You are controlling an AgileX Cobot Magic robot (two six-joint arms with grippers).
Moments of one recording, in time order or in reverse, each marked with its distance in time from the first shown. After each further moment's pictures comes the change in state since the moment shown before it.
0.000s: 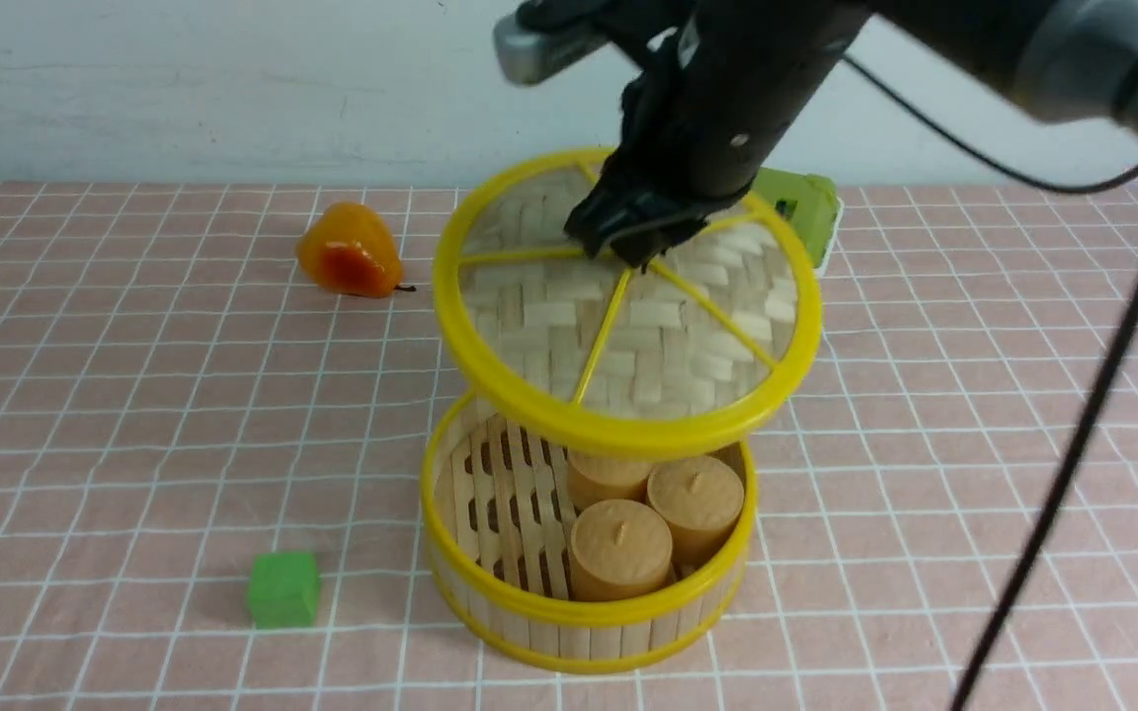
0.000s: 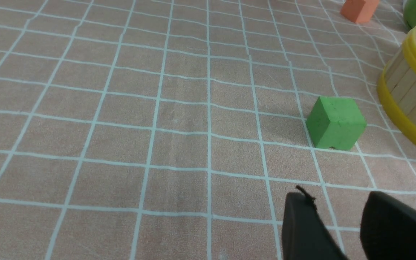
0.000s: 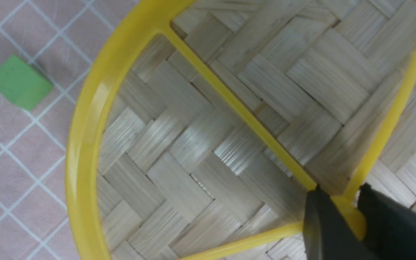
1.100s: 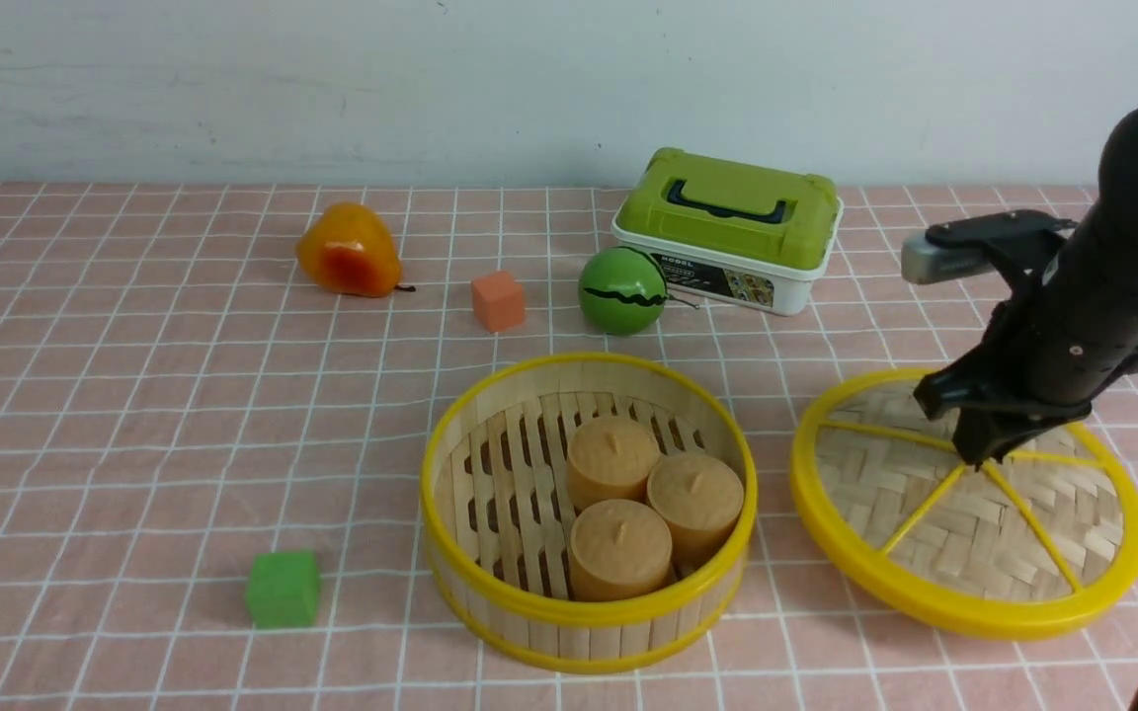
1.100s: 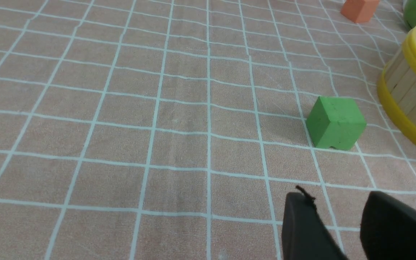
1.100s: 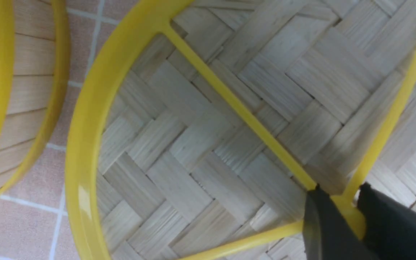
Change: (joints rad) right arm -0.461 -0.063 0.706 0.101 -0.302 0.000; left arm 0.000 0.000 0.000 0.000 0.000 0.000
